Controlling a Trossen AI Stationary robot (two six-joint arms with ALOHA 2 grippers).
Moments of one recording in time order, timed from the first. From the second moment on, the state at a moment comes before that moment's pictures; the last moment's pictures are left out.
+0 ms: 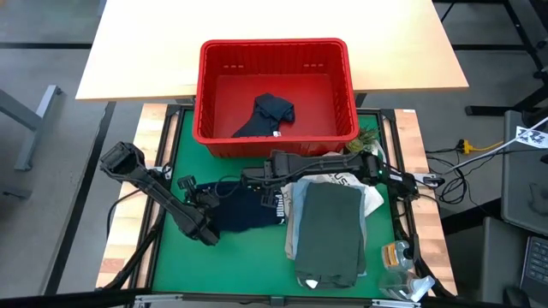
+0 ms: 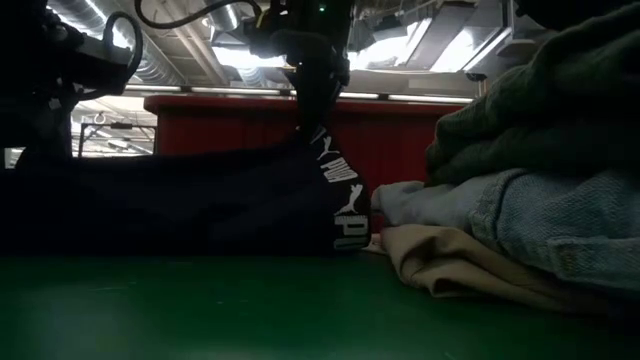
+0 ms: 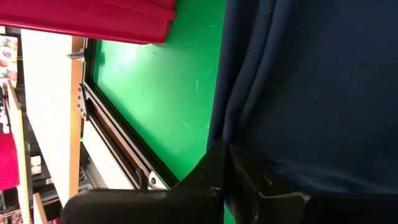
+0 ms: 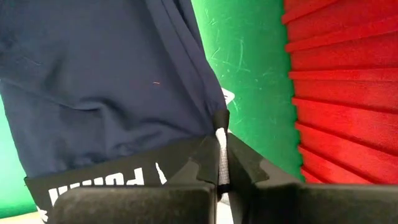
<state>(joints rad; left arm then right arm) -0.62 1.68 0.99 -1.43 -0.51 -1.16 0.08 2.34 2.35 -1.39 0.27 0.21</state>
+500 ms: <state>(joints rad) -0.62 1.68 0.99 -1.43 -0.51 -1.18 0.08 2.34 2.35 -1.39 0.33 0.20</state>
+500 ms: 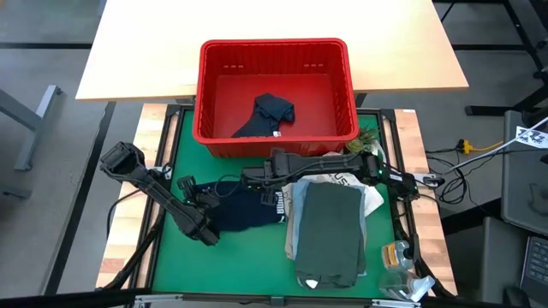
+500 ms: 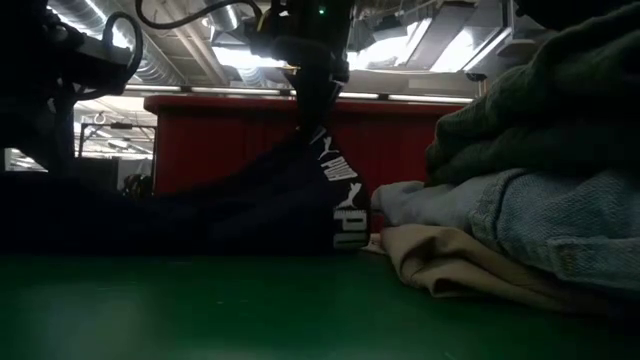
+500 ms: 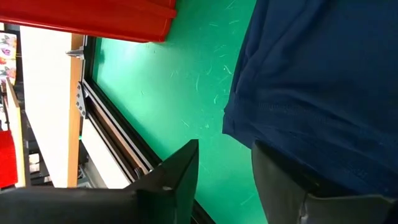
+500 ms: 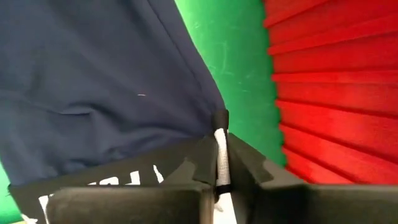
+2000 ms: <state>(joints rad) -0.26 1.68 0.91 -1.05 -0.40 -0.60 0.08 2.35 1.94 -1.16 -0.10 0.24</state>
